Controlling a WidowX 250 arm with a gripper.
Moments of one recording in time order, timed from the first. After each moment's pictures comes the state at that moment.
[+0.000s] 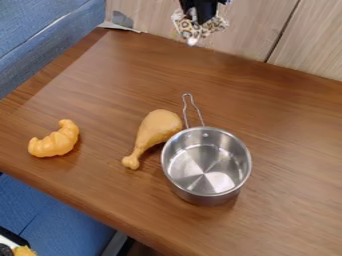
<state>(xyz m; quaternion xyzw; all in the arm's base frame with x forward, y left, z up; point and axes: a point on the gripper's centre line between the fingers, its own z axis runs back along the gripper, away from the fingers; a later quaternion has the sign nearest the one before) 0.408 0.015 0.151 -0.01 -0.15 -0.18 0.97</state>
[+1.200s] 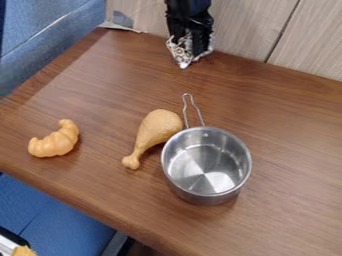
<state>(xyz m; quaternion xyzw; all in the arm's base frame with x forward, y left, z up) 0.458 0.047 0.070 0.00 -0.10 -0.20 0.98</state>
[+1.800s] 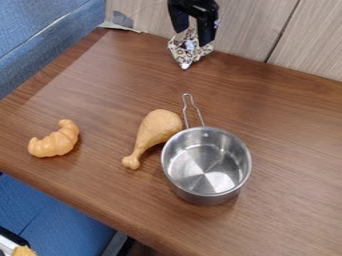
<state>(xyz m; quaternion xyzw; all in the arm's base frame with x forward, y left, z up) 0.447 0.038 0.105 0.00 -0.13 -0.20 0.97</state>
